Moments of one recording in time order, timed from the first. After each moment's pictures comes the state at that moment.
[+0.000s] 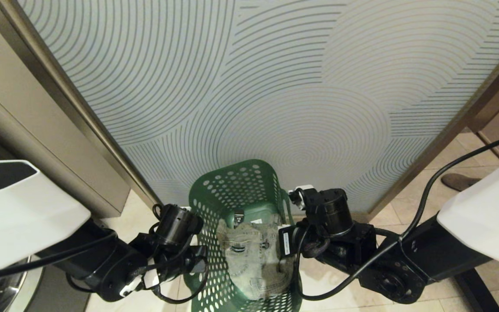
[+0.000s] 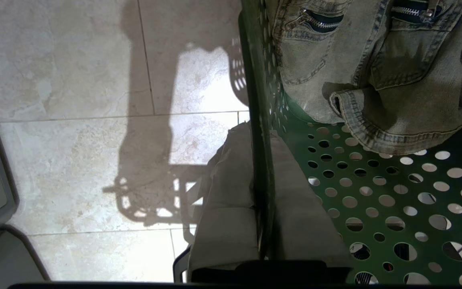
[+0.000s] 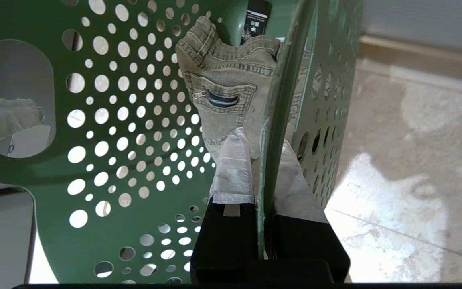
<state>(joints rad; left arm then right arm) -0.56 1.98 -0.71 -0.41 0.28 -0.40 0.71 2.06 -0.88 -0.70 -0.16 0.29</state>
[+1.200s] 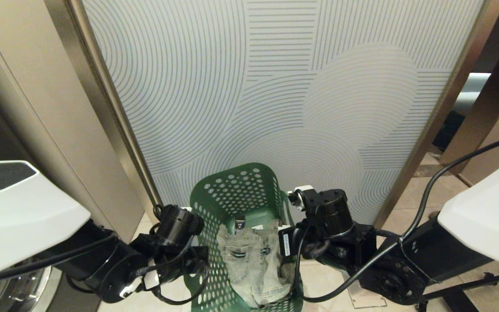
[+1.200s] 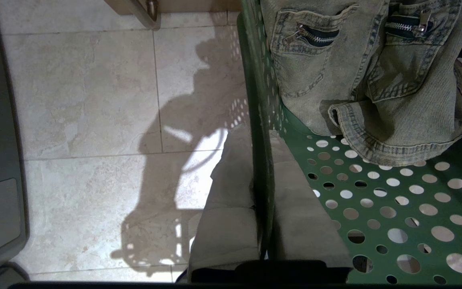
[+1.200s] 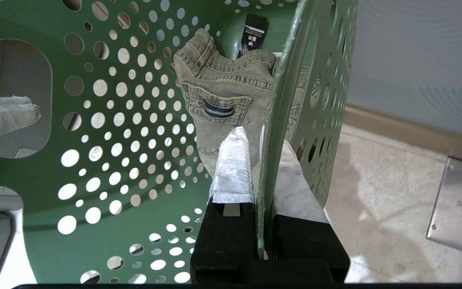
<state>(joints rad) -0.56 1.99 -0.71 -0.41 0.28 -0.40 0.71 2.06 -0.88 -0.70 -0.16 0.27</state>
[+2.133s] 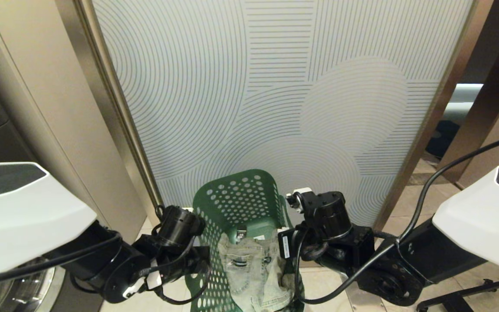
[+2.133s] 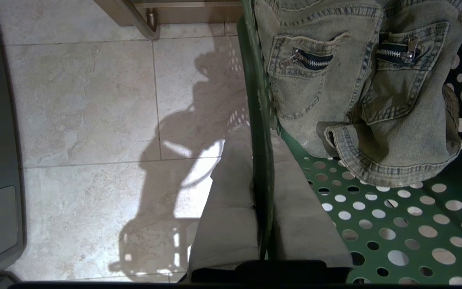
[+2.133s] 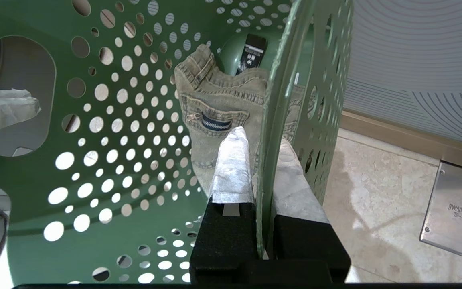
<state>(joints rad) -0.56 2.01 -0.71 -0.43 0.28 -0.40 0.71 2.07 -0.88 -0.70 -0.16 0.27</state>
